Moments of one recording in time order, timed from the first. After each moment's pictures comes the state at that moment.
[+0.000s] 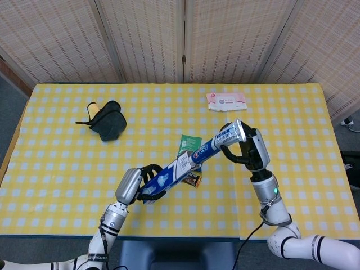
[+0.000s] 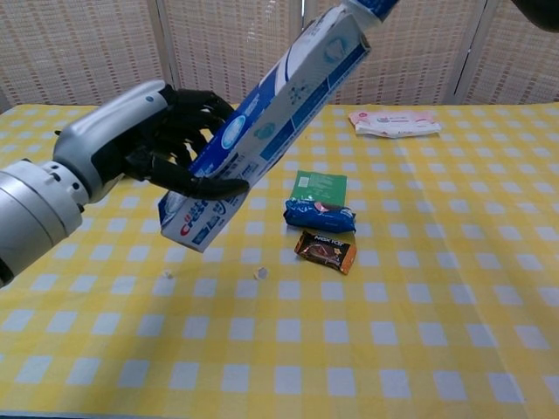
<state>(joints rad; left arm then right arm) -0.52 -1.72 -0.21 -1.74 1.36 1.23 0.01 0.57 -1.46 0.32 -1.64 -1.49 1.37 1.18</state>
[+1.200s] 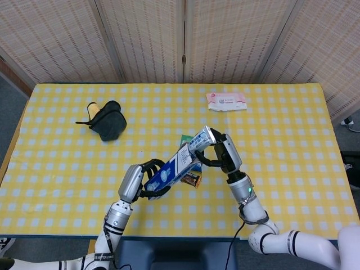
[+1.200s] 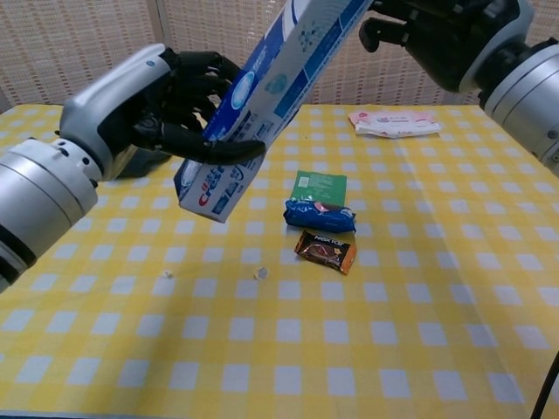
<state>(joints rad) -0.54 -1.78 -0.24 -1.73 1.40 1.30 -0.05 0.65 -1.64 0.31 -1.50 -1.48 1.29 1.13</state>
